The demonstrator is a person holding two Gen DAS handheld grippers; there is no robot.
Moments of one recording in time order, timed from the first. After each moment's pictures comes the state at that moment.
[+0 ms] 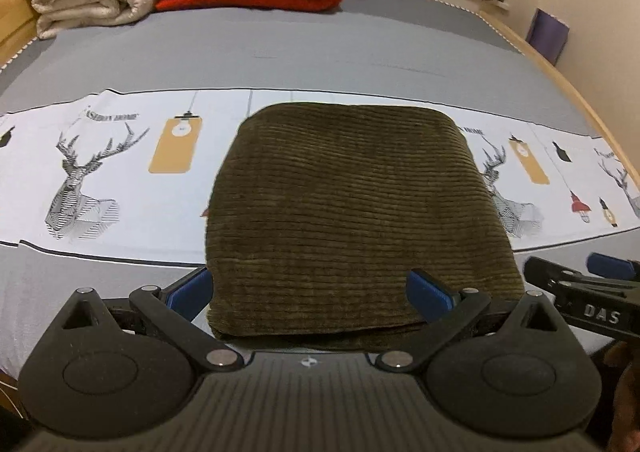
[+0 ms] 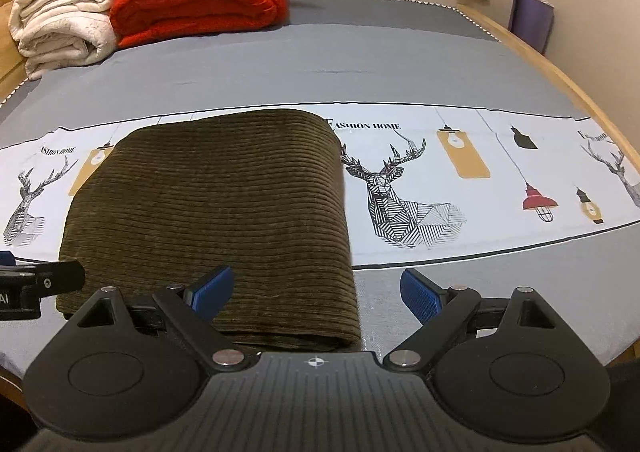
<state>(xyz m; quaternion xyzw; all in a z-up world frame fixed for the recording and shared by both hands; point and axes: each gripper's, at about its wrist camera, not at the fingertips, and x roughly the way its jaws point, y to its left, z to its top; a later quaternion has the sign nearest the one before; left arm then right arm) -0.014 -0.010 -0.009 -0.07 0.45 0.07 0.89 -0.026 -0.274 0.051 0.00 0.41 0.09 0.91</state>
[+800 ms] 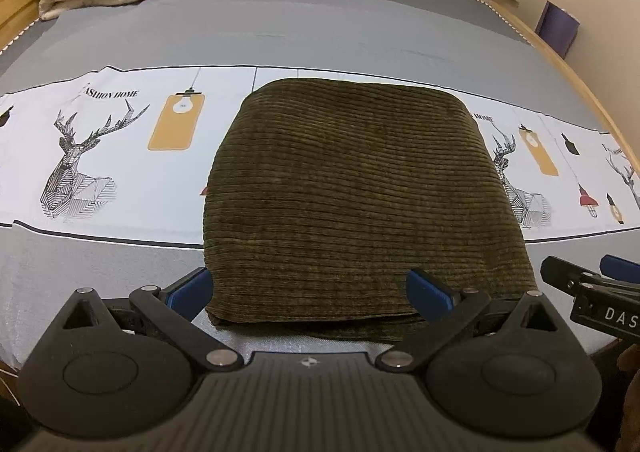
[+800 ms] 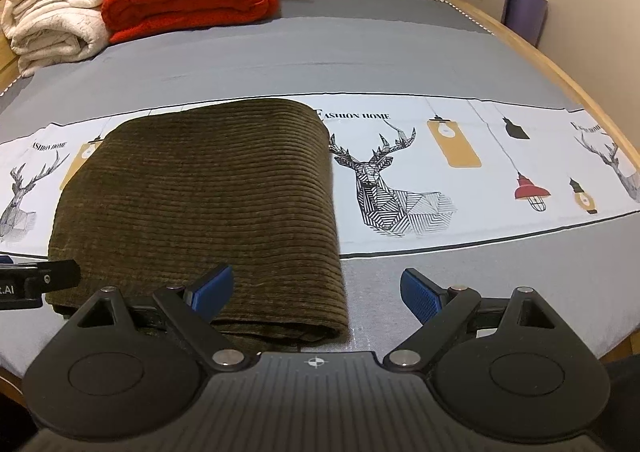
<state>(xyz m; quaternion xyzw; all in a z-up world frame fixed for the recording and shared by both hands) -0.010 -0.009 -0.024 -0.08 0.47 0.07 0.88 -0.028 -0.280 0.044 0.00 0.41 0.08 0.91</state>
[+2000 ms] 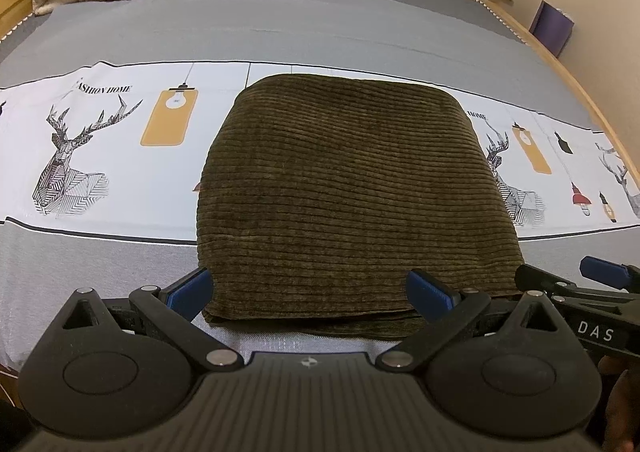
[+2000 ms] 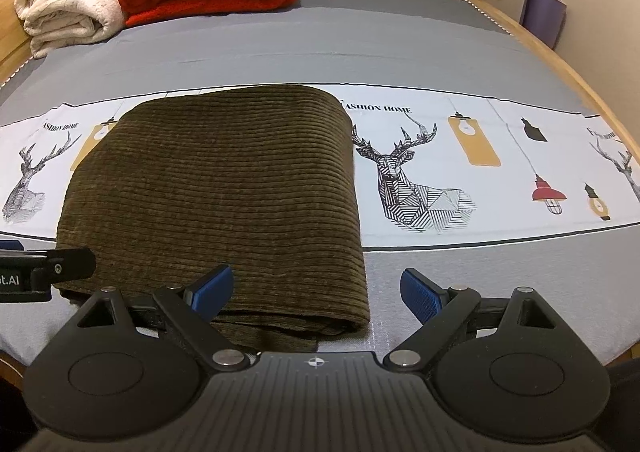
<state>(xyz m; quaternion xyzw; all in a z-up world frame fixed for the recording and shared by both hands) -0.009 -0.008 -0.025 -0.08 0.47 0.06 0.88 -0.027 -0.266 0.038 -0.02 0.42 0.10 0.90</state>
